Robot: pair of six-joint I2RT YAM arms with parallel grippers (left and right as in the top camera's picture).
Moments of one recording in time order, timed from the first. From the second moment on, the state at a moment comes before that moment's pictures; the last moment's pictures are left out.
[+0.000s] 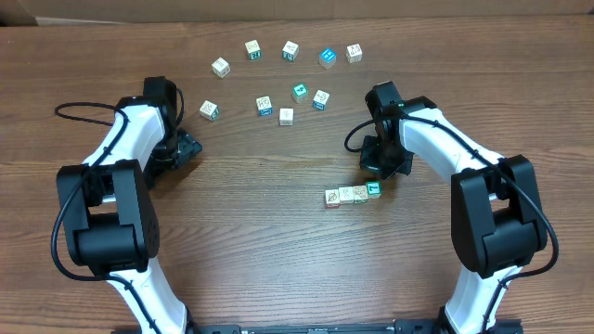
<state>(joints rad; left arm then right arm) 0.08 2.03 1.39 -0.93 -0.23 -0.74 0.29 1.99 1.35 -0.91 -0.02 0.51</state>
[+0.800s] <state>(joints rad) 0.08 2.03 1.39 -0.93 -0.23 -0.74 0.29 1.99 1.35 -0.94 -0.07 0.47</state>
